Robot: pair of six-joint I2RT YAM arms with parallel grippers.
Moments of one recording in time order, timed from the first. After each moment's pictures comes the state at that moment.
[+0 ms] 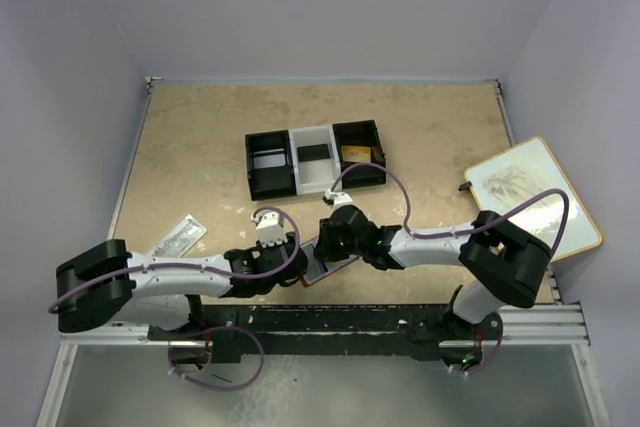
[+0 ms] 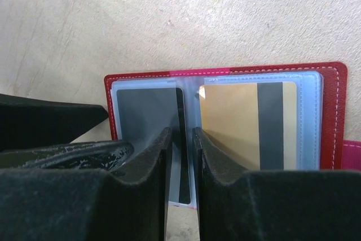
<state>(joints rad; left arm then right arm) -1.21 1.23 0.46 -0.18 -0.59 -1.26 1.00 1.56 0.63 0.16 0.06 0.70</state>
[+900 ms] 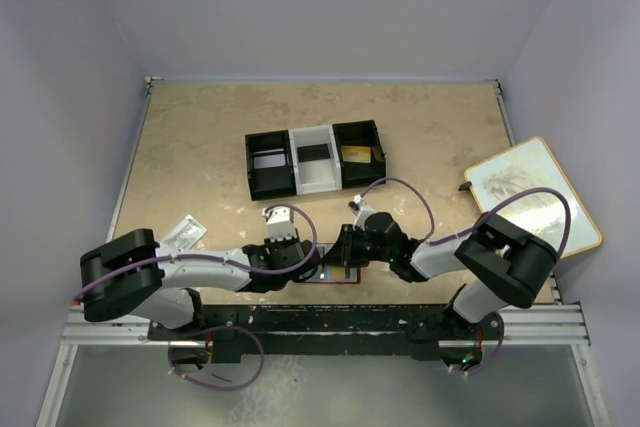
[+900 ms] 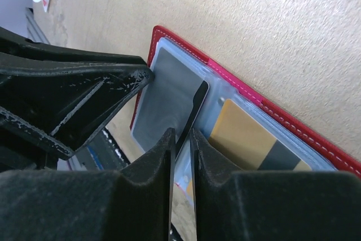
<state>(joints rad) -1.21 1.39 0.55 -0.18 -0.65 -1.22 0.86 1.54 0.33 0.63 -0.26 0.86</state>
